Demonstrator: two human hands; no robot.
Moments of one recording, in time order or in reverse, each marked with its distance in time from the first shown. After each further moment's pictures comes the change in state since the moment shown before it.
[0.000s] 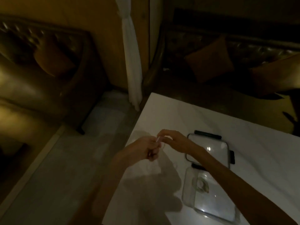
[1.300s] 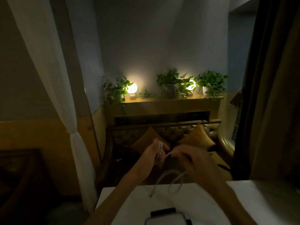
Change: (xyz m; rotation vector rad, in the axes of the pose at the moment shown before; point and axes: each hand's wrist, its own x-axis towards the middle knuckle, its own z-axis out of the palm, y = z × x) left_hand 0.005 0.178 0.277 0.536 -0.089 0.825; right_hand -0.267 -0.188 -0.202 -0.546 0.992 -0.036
